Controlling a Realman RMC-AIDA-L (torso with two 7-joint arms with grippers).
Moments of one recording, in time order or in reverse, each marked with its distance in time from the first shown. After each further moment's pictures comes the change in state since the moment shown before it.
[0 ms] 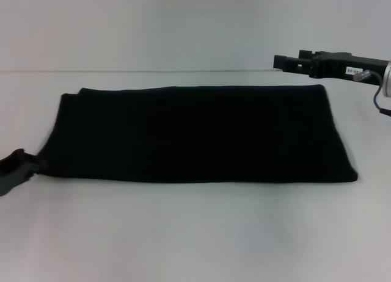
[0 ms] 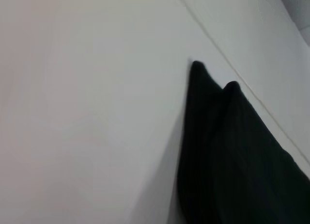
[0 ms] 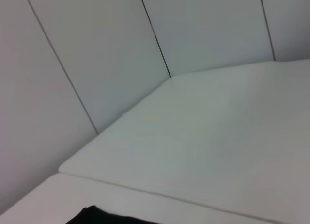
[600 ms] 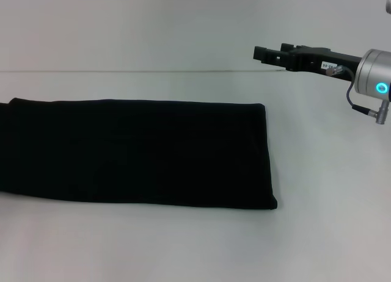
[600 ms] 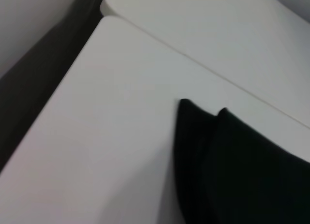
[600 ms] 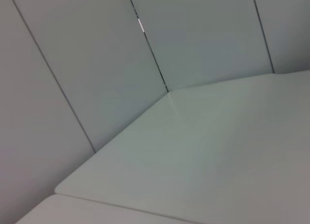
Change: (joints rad) left arm 0.125 0.019 -0.003 0.250 -0.009 0.017 0.188; right arm 0.033 0.060 -0.011 0.022 0.060 0.112 -0.032
